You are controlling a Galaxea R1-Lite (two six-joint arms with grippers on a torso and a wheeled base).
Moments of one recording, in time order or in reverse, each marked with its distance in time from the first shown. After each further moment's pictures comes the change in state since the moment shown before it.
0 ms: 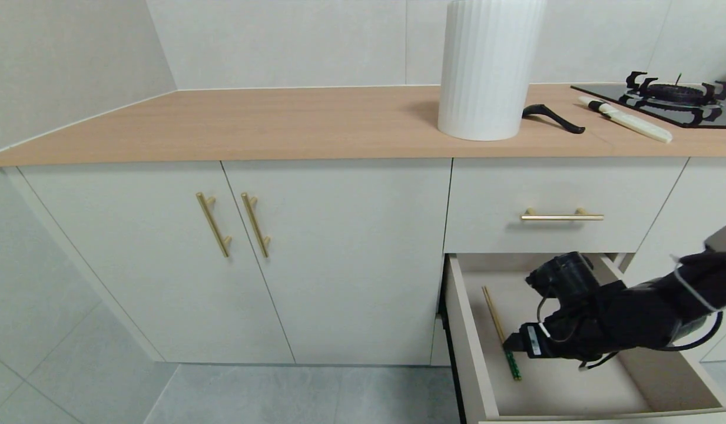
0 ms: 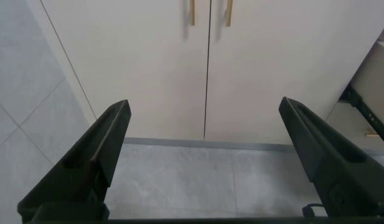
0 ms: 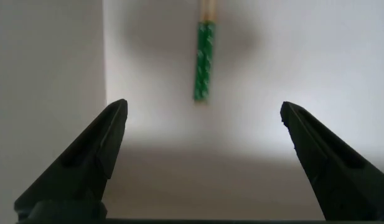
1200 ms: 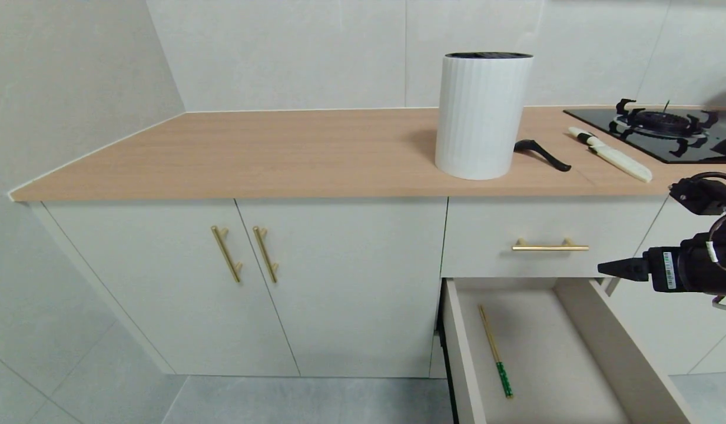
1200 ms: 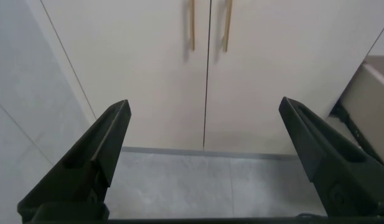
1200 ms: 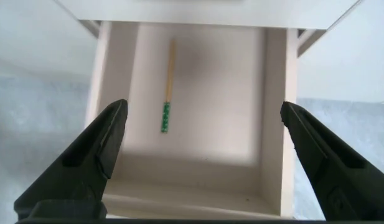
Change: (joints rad) left arm 0.000 0.000 0.000 0.000 0.000 0.000; right arm -0.297 -0.536 -0.036 0.179 0.143 -0.264
